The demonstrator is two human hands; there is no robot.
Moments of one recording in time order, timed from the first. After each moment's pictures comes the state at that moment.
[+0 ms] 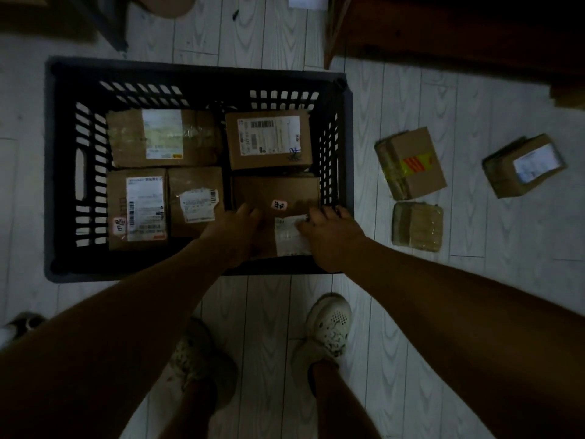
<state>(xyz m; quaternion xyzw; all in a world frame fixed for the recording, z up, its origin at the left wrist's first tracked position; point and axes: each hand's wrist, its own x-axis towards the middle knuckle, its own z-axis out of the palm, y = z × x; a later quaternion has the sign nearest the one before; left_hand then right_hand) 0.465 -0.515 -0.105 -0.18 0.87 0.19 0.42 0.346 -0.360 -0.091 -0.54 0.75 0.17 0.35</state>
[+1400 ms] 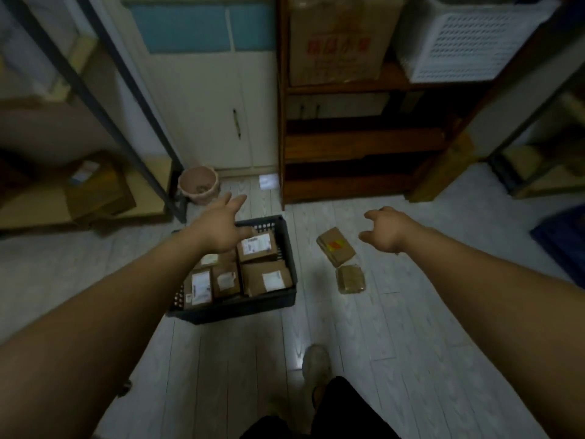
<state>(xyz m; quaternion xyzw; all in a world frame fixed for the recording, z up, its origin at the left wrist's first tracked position) 0.511 -0.428 0.443 -0.26 0.93 0.23 0.15 0.341 -0.171 0.440 -0.23 0.93 0.04 0.29</state>
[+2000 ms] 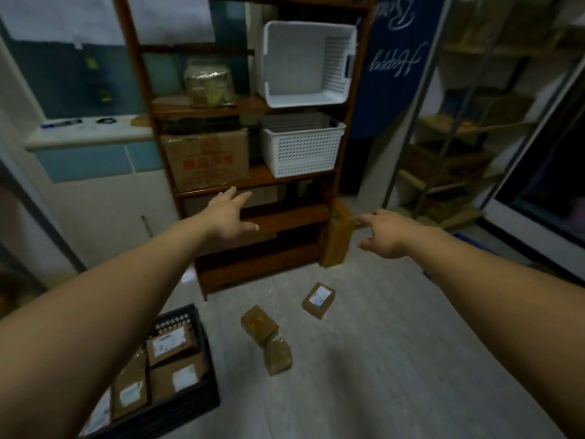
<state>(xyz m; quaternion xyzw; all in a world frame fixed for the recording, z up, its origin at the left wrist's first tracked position) 0.366 -0.179 0.604 -0.10 0.98 0.16 0.05 0.301 0.113 0.614 -0.20 0.97 0.04 0.12</state>
